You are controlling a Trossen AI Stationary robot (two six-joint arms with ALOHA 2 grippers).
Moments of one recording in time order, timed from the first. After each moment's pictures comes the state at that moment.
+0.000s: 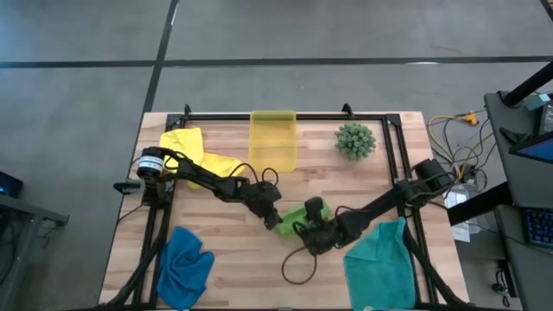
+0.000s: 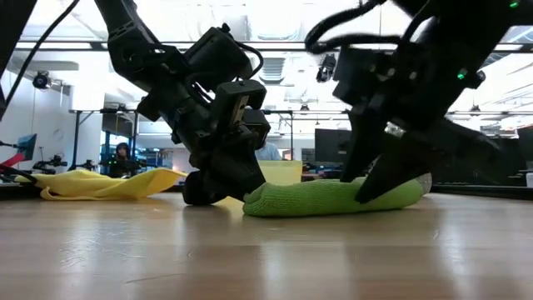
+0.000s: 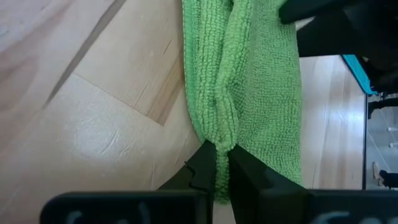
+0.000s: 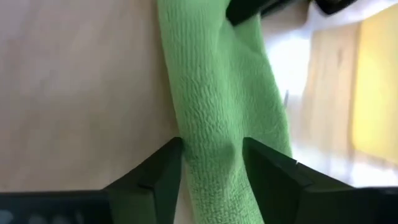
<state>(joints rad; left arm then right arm) -0.07 2.01 0.86 0.29 0.30 -0.81 0.46 1.86 1.05 -0.39 0.55 0.00</state>
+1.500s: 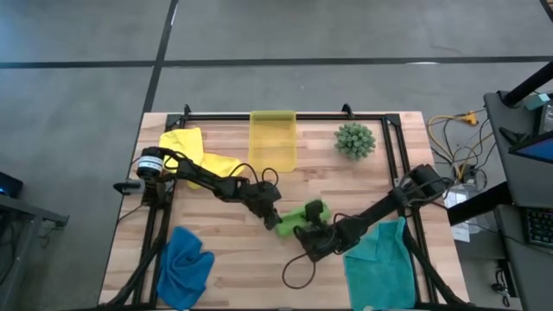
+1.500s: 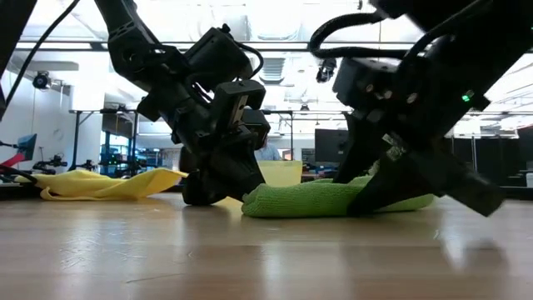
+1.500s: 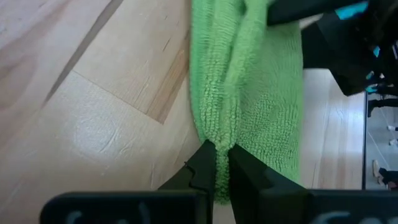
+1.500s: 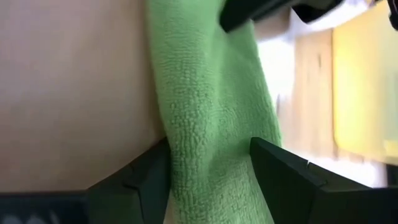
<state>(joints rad) -0.06 2.01 0.86 0.28 0.31 -0.80 0.47 1.97 1.03 -0.33 0.68 0.04</state>
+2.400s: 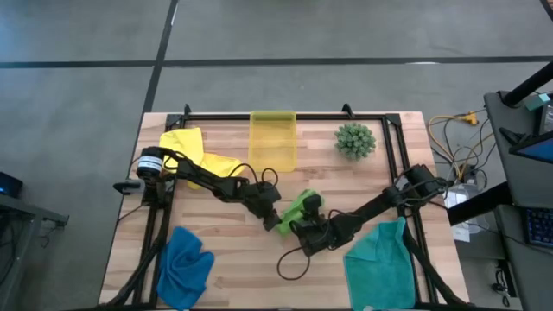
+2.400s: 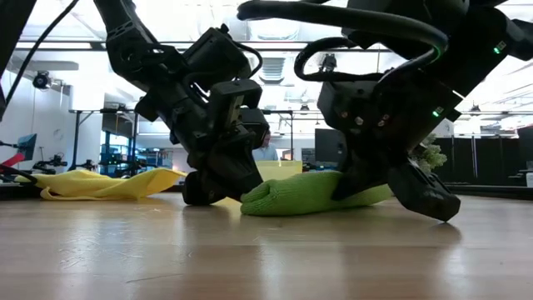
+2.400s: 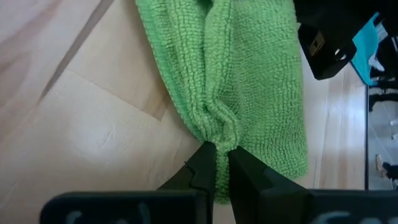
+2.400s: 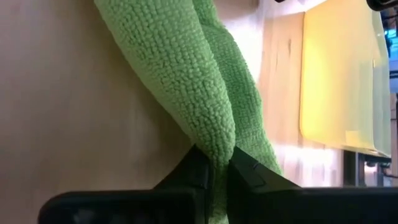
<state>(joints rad) -0.06 1.93 0.86 0.29 0.30 -0.76 0.44 1.98 1.07 -0.36 0.77 0.00</state>
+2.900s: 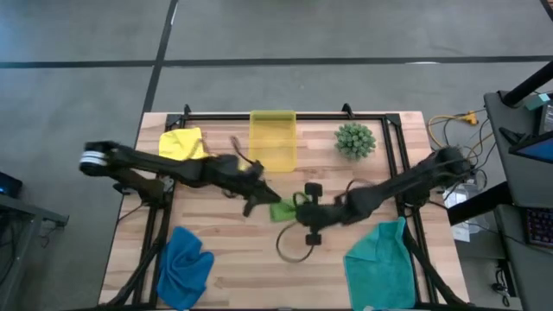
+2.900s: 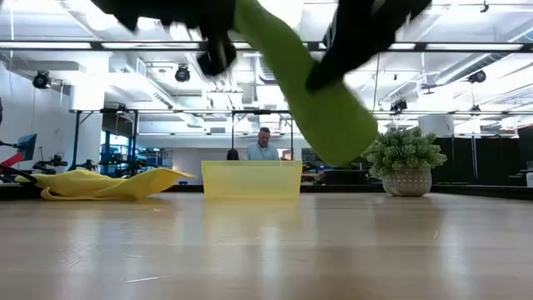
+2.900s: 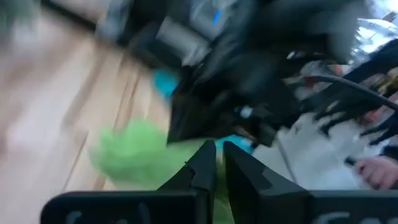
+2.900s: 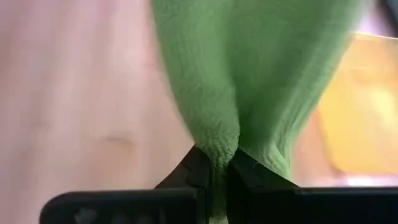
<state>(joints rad) -0.03 1.32 0.85 0.27 0.24 -0.53 0.34 1.62 1.14 -0.40 0.33 0.18</state>
